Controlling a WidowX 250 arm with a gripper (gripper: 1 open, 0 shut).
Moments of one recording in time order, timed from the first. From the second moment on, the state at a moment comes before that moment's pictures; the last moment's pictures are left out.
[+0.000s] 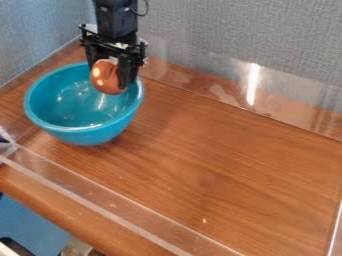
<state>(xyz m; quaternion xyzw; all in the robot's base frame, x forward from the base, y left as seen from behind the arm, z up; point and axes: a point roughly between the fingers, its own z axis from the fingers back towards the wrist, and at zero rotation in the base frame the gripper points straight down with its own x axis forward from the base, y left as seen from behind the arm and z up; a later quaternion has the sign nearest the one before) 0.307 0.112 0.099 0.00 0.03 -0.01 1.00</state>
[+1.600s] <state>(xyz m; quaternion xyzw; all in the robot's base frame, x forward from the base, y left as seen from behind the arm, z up) 0.299 0.115 0.108 0.01 0.02 -0.02 1.00</state>
